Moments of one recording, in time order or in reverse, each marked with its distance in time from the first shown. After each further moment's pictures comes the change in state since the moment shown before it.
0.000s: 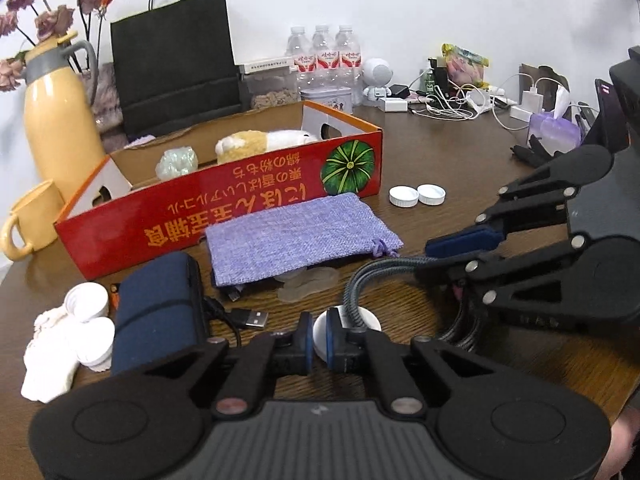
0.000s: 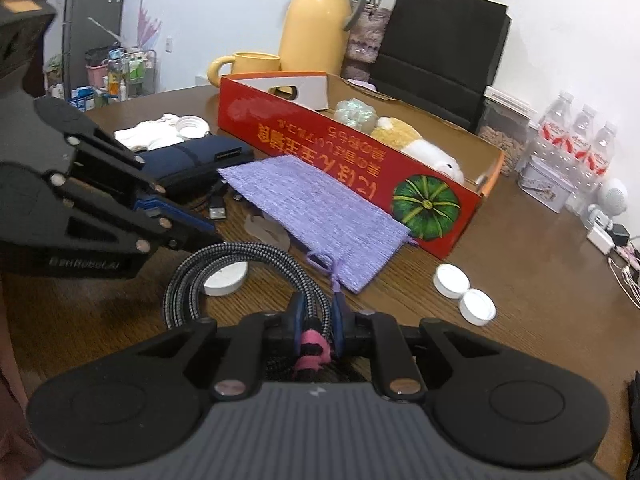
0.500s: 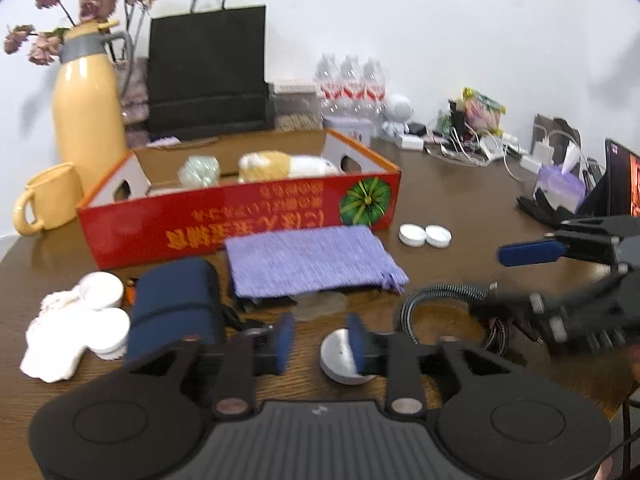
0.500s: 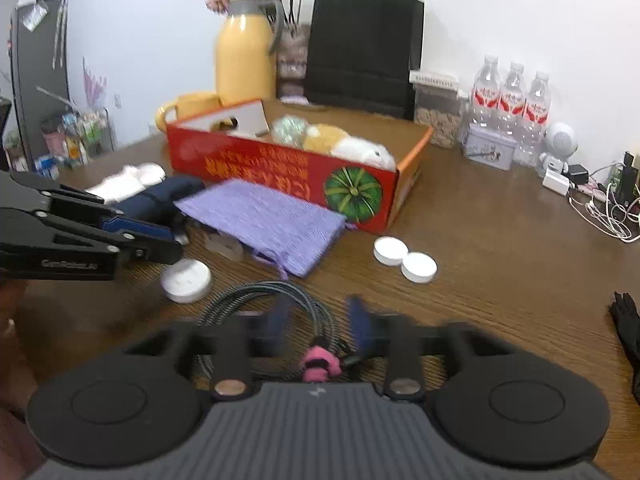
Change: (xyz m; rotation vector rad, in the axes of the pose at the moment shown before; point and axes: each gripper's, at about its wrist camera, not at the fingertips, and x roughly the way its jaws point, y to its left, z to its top) left arm -0.021 0.019 0.001 -0.140 -0.082 -0.019; right arm -0.042 -0.027 -0.019 0.221 -0.081 -0.014
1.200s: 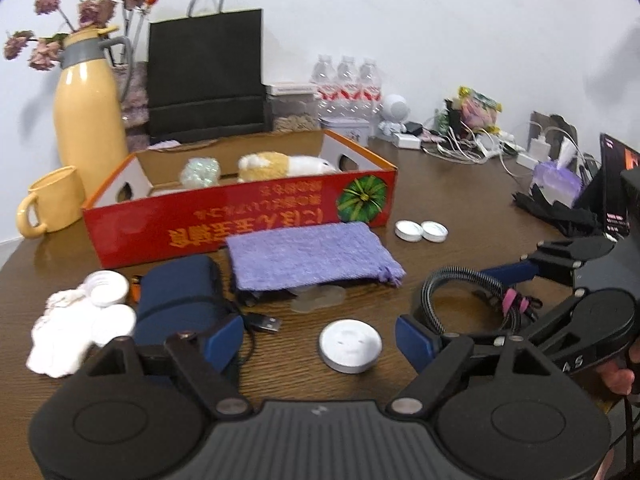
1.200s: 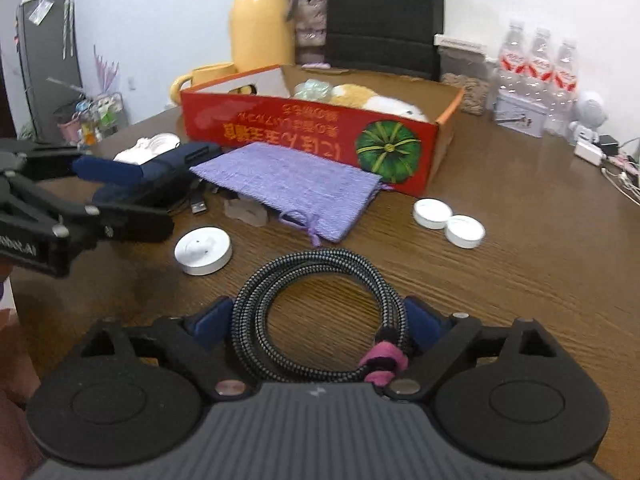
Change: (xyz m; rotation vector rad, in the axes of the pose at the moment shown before) left arm -0.002 -0.004 -0.005 0.031 0.014 -0.008; right arm 0.026 0.005 -0.016 0.036 0.080 0.043
